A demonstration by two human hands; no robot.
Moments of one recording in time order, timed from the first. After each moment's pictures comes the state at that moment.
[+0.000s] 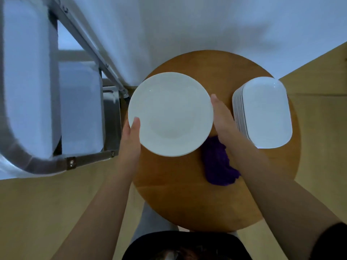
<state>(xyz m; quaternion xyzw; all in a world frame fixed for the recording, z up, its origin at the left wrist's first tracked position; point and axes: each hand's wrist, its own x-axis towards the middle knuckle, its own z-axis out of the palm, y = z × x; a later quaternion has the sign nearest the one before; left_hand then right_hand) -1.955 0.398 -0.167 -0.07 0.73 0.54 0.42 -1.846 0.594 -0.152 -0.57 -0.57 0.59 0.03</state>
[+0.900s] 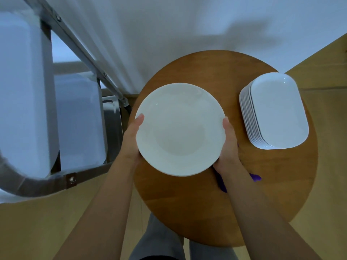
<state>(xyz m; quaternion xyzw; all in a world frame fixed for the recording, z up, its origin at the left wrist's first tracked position) -1.986 0.411 -0.193 -0.07 0.59 0.63 0.49 -1.815 0.538 -0.197 -0.49 -0.29 0.80 0.19</state>
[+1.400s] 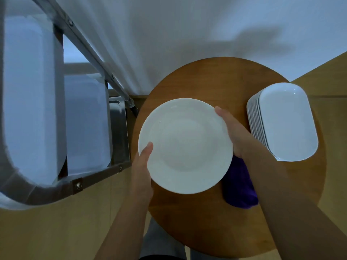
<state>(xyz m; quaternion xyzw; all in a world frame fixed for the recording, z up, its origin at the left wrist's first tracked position) -1.941 0.387 -0.175 -0.19 0.61 0.61 0.47 -1.846 0.598 -0.169 -0.52 -0.43 0.74 -0.05</state>
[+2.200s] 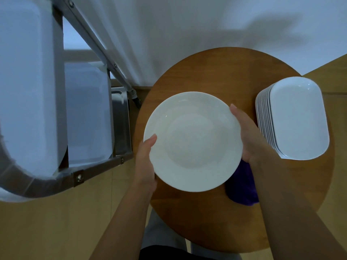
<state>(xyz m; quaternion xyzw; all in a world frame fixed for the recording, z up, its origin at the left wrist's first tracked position) -1.946 0.391 -0.178 -0.19 0.63 0.60 0.47 -1.830 0.590 -0.171 -0.50 -0.37 0.78 0.00</state>
